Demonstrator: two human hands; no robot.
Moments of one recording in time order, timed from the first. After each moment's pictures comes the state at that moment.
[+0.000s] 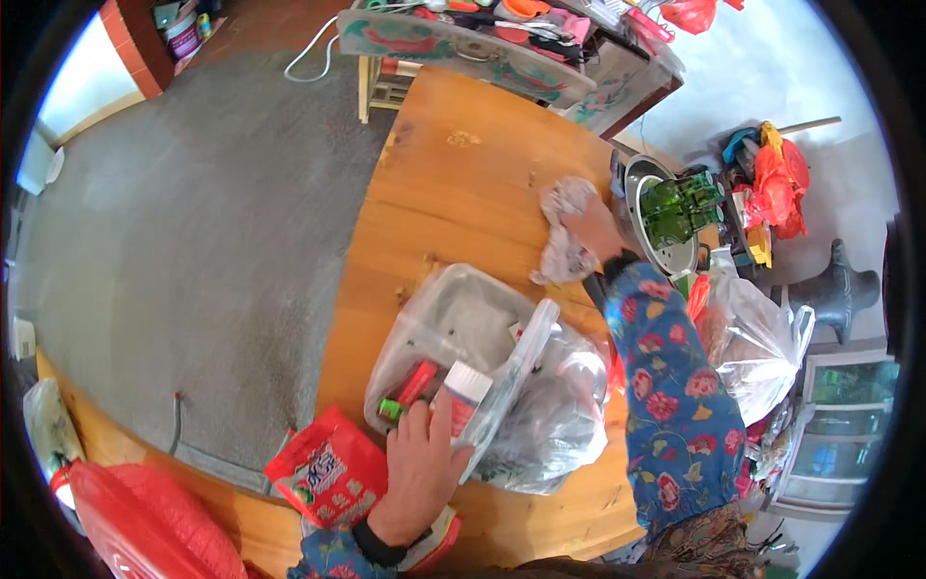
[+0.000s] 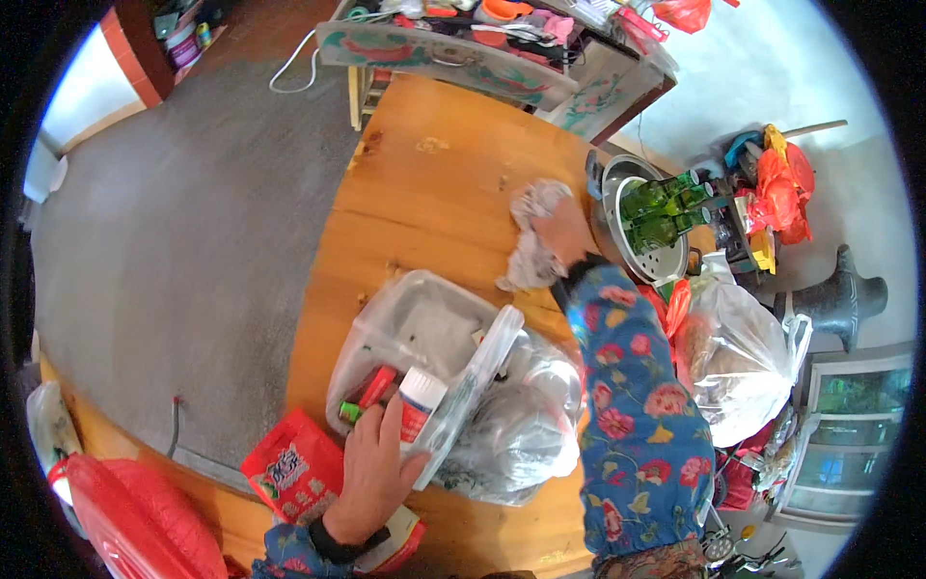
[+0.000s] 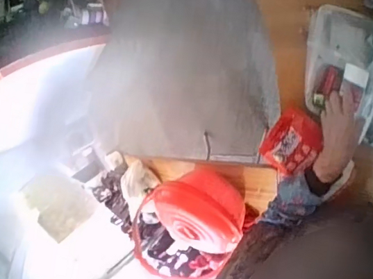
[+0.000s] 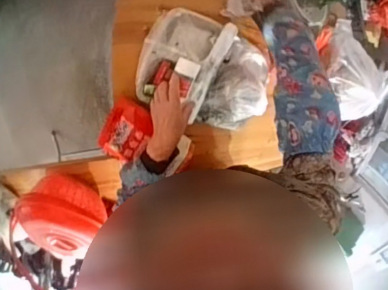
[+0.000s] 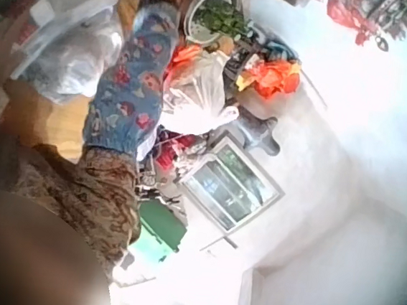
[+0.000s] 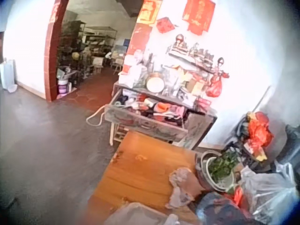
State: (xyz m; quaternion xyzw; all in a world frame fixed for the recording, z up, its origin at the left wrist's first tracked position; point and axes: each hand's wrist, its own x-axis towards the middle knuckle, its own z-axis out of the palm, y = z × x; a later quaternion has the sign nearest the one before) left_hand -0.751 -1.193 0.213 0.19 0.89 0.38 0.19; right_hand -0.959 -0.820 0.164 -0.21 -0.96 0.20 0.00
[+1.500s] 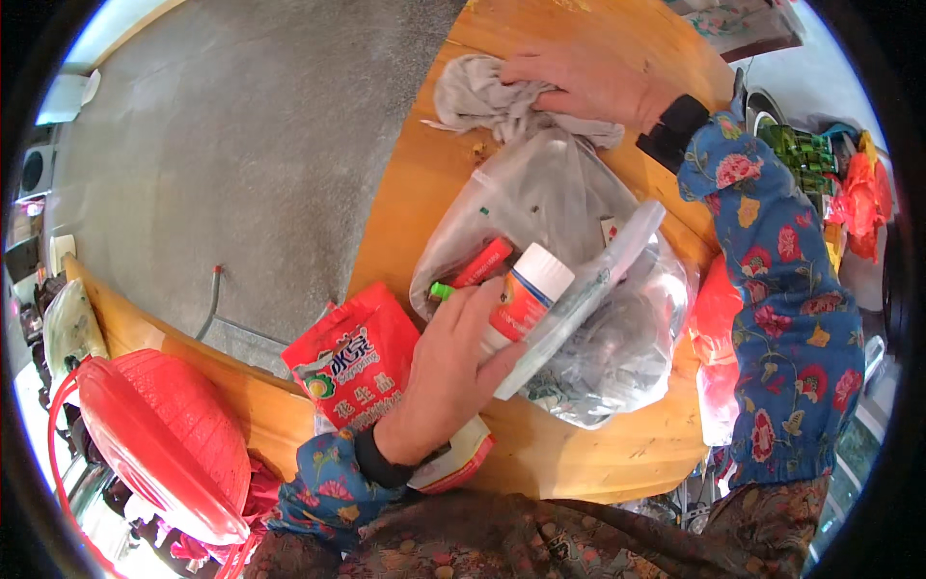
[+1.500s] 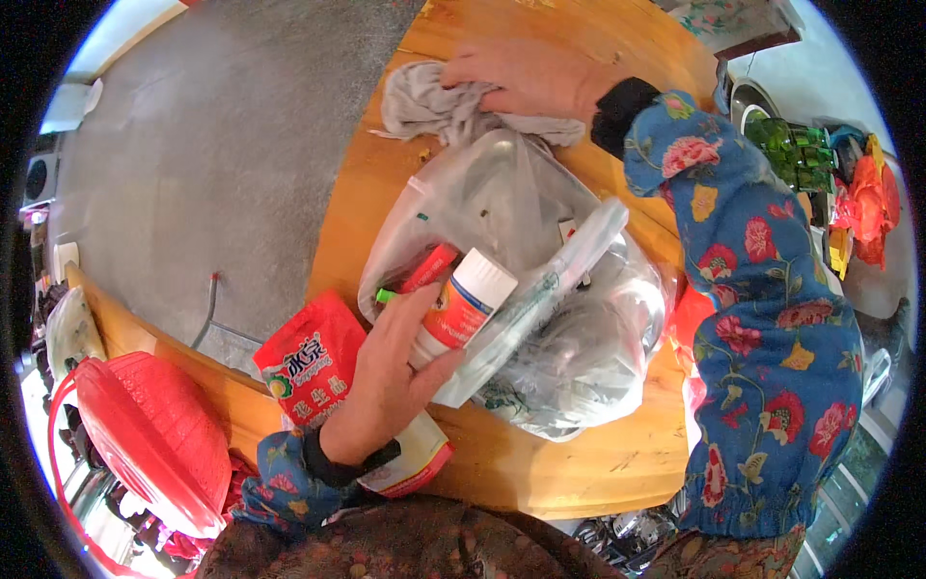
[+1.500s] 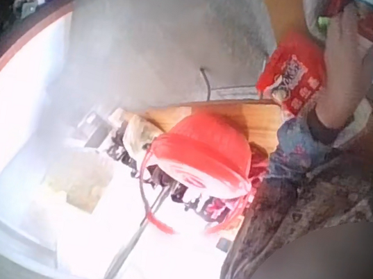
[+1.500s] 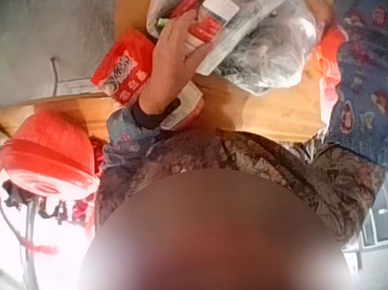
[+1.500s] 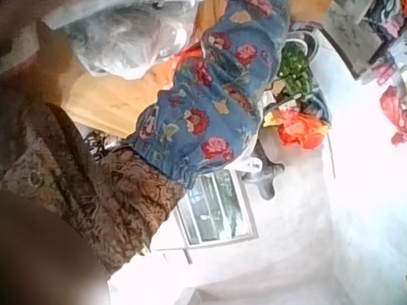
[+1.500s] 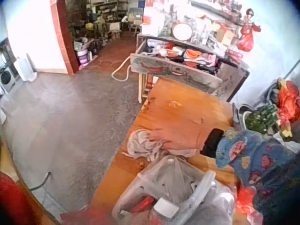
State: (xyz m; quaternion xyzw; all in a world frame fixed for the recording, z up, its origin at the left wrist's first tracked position) left_hand -0.762 -1.202 0.198 0.13 0.83 0.52 0.17; right_hand -1.018 -0.959 0.183 0.49 -0.85 0.15 -0.11
